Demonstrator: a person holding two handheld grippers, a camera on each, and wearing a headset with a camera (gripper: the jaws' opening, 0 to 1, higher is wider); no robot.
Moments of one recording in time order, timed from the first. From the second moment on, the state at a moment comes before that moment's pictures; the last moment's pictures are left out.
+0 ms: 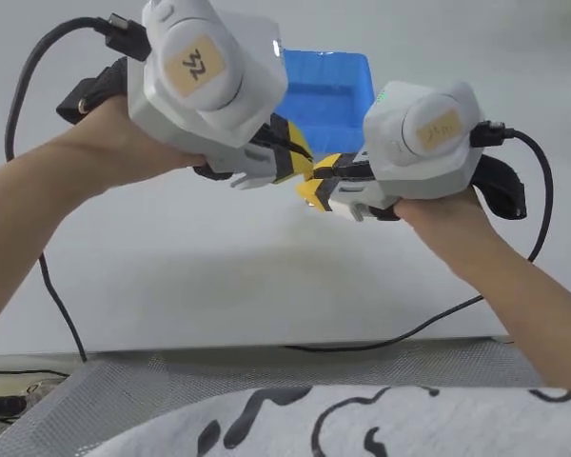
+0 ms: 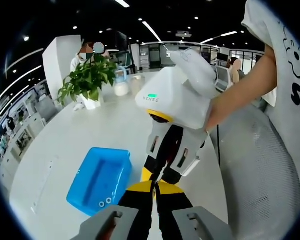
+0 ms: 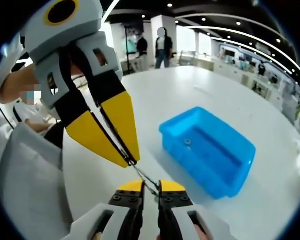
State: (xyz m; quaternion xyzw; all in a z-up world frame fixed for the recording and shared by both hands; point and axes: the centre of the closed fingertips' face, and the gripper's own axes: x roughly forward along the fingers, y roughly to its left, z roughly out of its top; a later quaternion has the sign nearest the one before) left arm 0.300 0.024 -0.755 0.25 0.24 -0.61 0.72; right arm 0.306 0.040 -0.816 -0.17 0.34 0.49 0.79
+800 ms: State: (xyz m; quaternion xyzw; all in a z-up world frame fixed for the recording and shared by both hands) left arm 0.297 0.025 -0.755 0.26 0.24 -0.61 0.71; right arm 0.307 0.041 -0.816 -0.19 0.34 0.49 0.78
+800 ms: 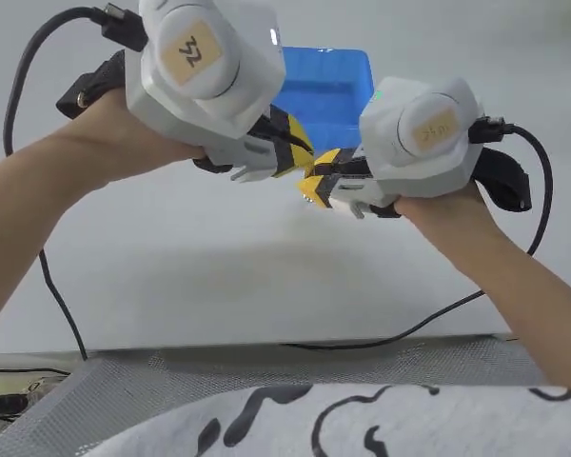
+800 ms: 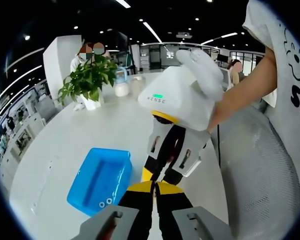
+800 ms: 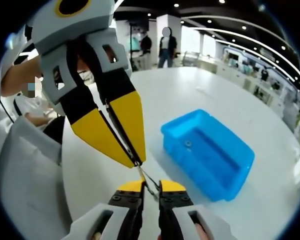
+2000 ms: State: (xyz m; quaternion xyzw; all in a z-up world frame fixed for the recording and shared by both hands) left arm 0.300 0.020 -0.756 0.26 0.23 -0.61 0.71; right arm 0.305 0.039 -0.816 -0.22 0.33 0.49 0.78
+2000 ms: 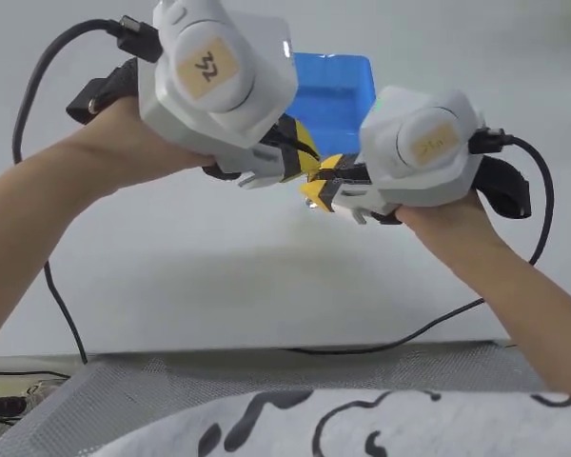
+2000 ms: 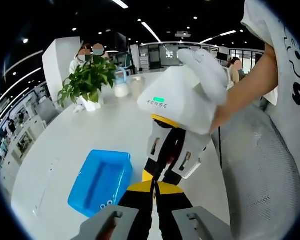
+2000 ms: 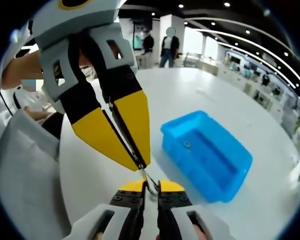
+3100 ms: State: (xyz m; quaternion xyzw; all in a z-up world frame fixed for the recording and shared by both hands) left arm 0.312 0.014 -0.707 0.17 0.19 -0.58 0.77; right arm 0.323 0.036 -0.773 -0.26 0.29 0.48 0.79
